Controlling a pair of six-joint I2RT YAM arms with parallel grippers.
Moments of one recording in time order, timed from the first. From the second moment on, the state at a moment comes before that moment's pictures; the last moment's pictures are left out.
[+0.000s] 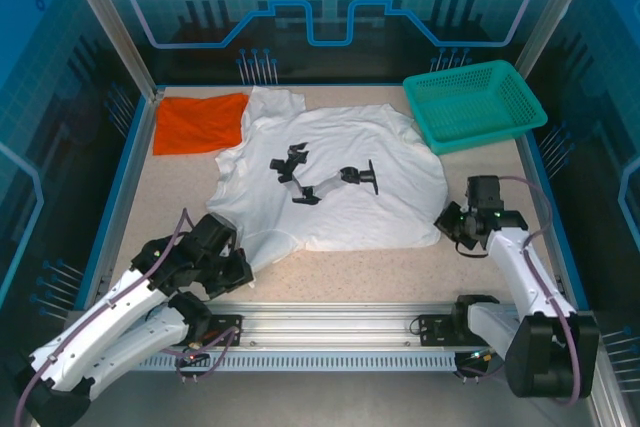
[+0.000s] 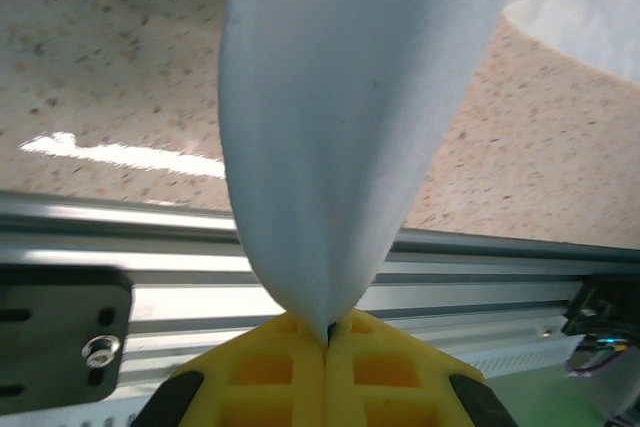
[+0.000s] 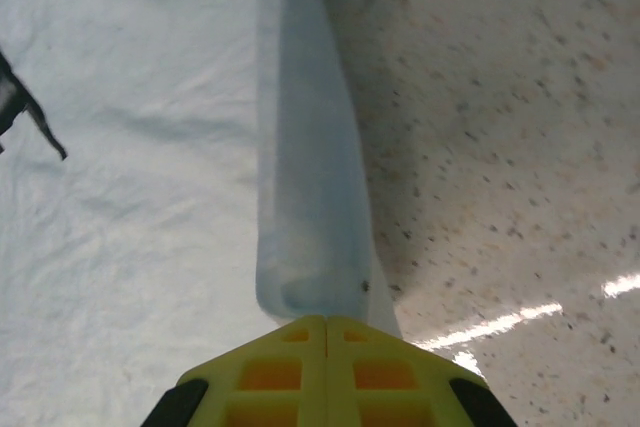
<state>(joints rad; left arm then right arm) -0.61 0.67 0.66 -1.18 0.24 -1.07 -0.06 0.98 0.59 -0.73 -0.19 0.66</state>
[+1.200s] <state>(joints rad) -0.27 1.19 1.05 -1.06 0.25 -0.86 -0.10 1.25 0.86 -0.72 -0.08 0.73</state>
